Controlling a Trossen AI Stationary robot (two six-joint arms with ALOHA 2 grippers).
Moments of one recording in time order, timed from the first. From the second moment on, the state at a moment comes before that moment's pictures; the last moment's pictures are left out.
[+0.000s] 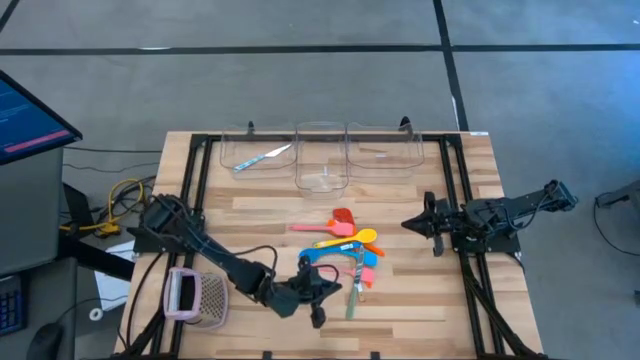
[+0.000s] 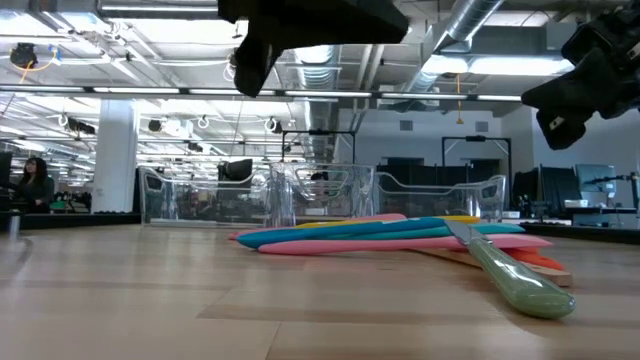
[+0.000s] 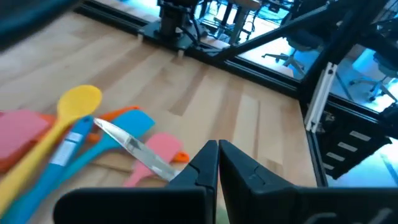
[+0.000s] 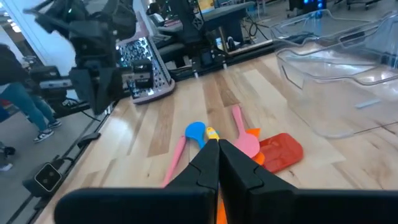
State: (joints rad) left arm -0.57 1.92 1.12 0.40 -0.71 -0.58; right arm 0.31 0.09 0.06 -0.13 0.31 0.34
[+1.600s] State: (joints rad) left arm -0.46 2.01 1.23 0.37 -0.64 -0.59; right arm 0.50 0.81 0.07 0.48 0.31 0.34
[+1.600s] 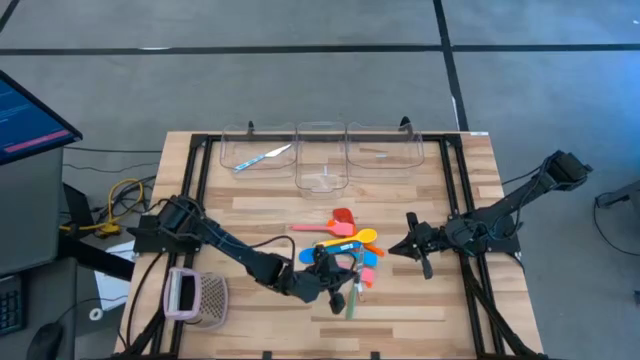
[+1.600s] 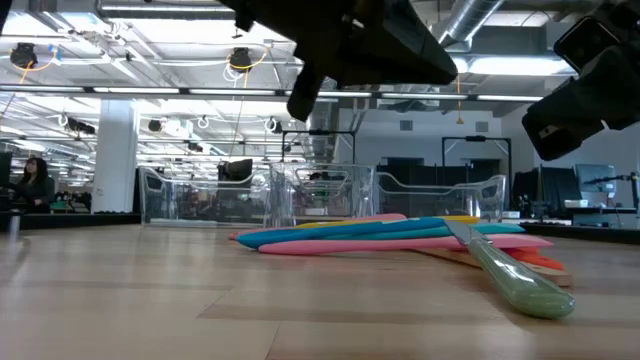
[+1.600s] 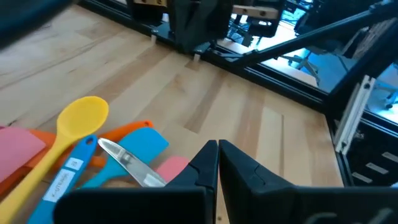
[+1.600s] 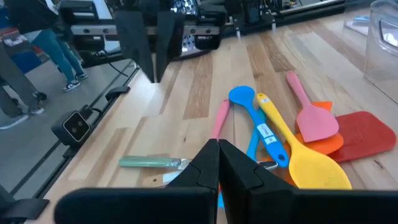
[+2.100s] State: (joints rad) left arm -0.41 2.01 1.23 0.37 -0.57 -0.52; right arm 0.50 0.90 0.08 0.47 0.21 0.38
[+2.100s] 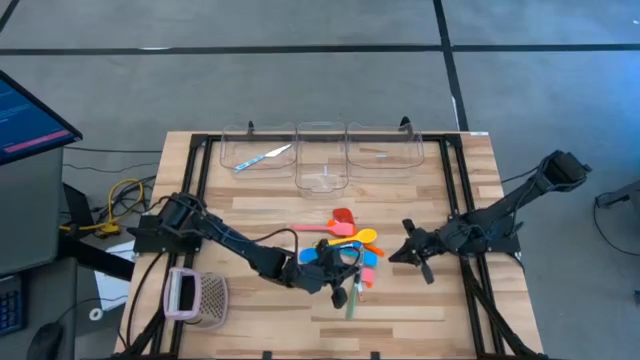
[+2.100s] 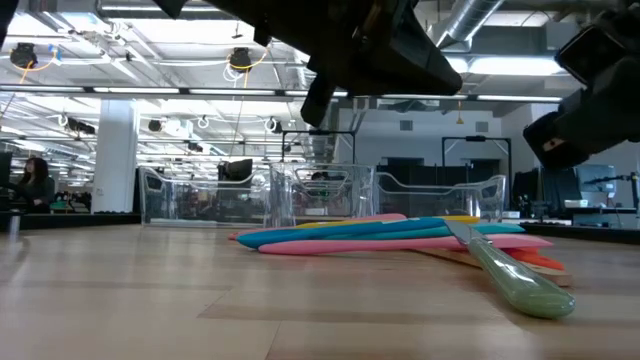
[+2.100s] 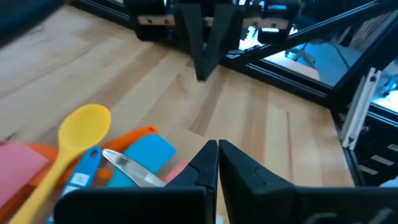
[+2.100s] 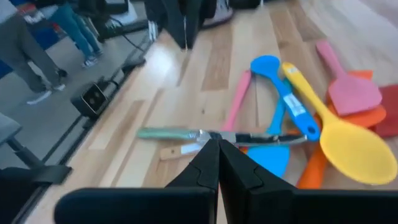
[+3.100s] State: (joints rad) left arm -0.37 1.50 0.86 -0.14 -0.48 -0.48; right arm 0.45 1.57 0.75 -0.05 0.20 0.17
